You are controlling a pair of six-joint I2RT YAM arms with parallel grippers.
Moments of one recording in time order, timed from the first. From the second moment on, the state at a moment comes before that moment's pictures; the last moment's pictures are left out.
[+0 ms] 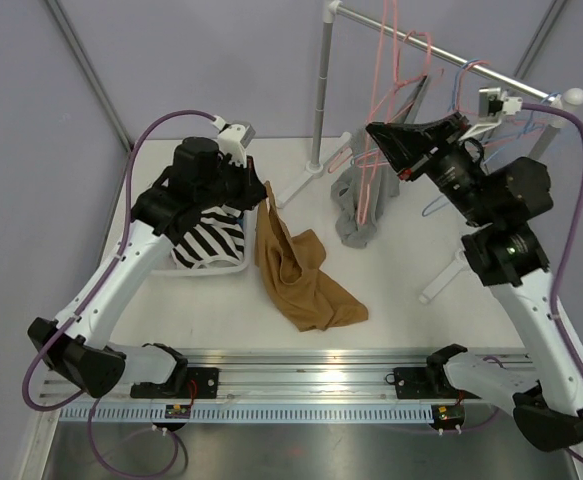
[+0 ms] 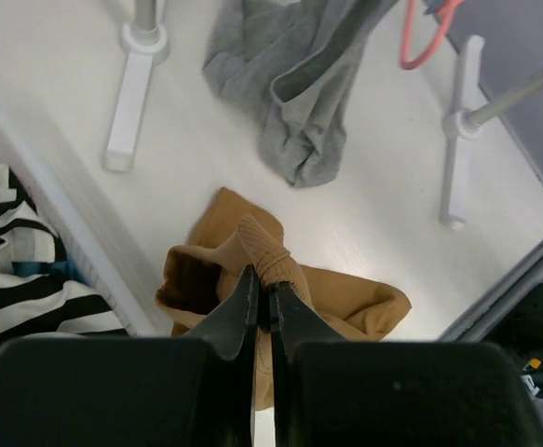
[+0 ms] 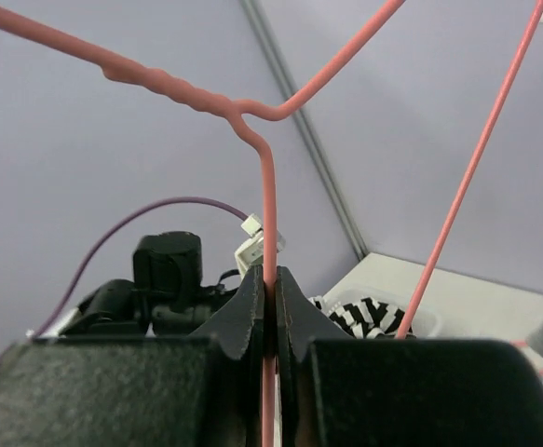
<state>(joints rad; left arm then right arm) -0.50 1.29 1.46 -0.61 0.24 -0.24 0.44 1.05 1.37 0.15 -0.35 0.60</state>
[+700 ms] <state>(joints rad) -0.54 1.31 1.46 -0.72 0.13 -0.27 0.44 0.70 1.55 -0.84 0.08 0.76</state>
